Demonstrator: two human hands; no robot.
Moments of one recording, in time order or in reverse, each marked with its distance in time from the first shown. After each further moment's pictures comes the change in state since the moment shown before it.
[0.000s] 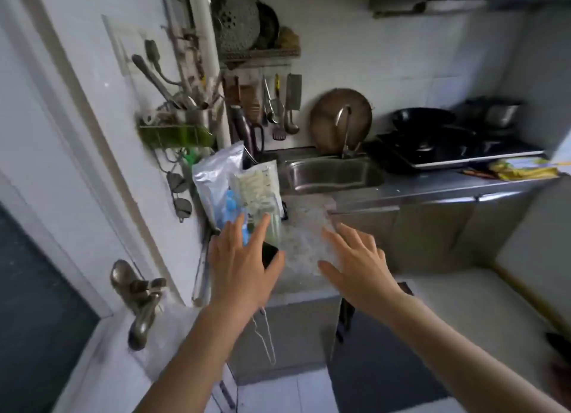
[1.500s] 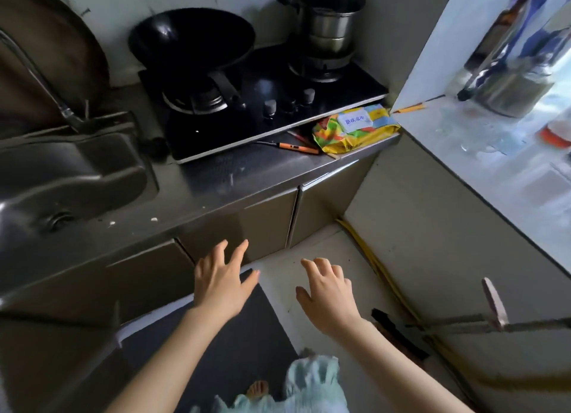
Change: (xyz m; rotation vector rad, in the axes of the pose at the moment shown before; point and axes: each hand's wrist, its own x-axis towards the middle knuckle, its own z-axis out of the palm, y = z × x) left_hand 0.434 0.582 0.524 -0.037 -0.617 0.120; right_hand 0.273 0.772 -0.100 0.002 -0.272 0.592
